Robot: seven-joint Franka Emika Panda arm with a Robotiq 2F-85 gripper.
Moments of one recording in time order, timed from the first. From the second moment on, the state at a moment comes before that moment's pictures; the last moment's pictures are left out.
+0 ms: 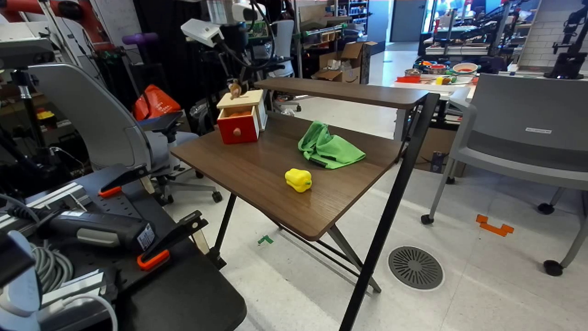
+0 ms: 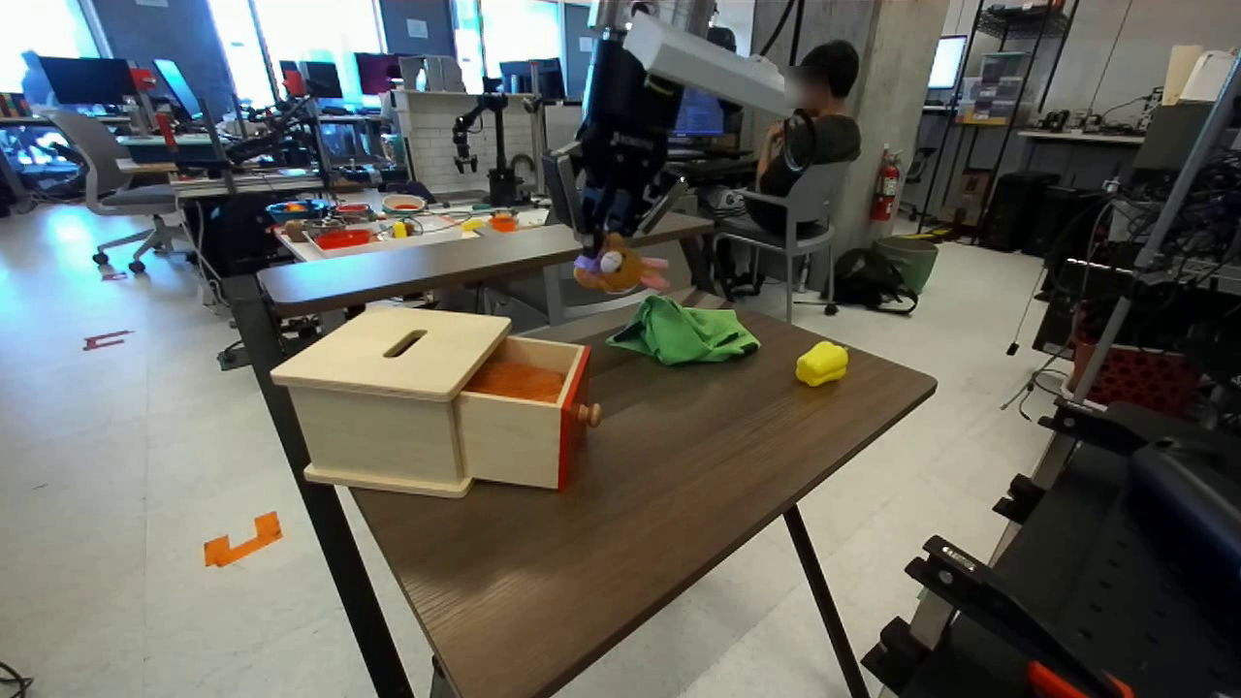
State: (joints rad) arm 0.10 0.55 0.13 -1.81 0.13 2.49 0.13
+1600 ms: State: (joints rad) arm 0.20 0.72 0.10 -1.73 0.15 2.59 0.46
